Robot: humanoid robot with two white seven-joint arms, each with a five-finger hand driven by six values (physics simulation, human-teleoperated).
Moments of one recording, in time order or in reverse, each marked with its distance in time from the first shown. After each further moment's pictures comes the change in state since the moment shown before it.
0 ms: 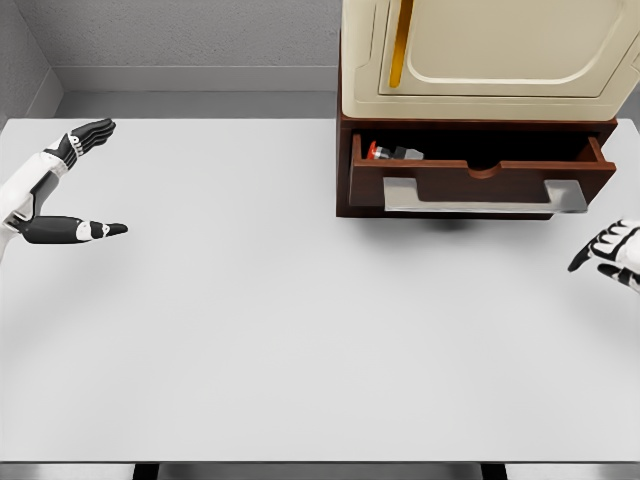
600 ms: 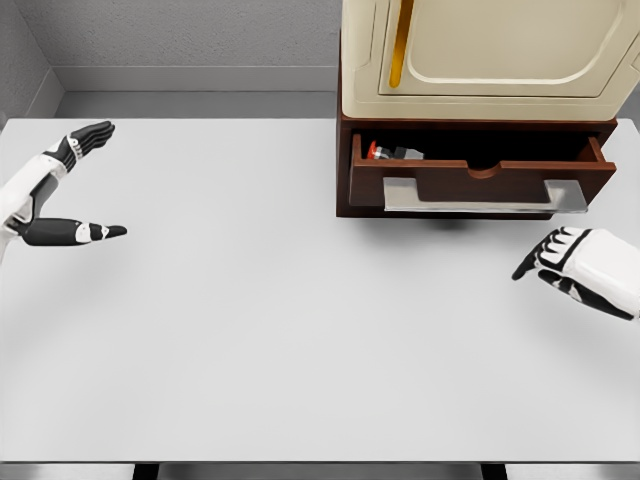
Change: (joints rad) left arm 0.008 0.000 0.003 0.000 0.001 0.000 0.000; right arm -0.028 0.170 0.012 -0.127 0.024 0.000 0.002
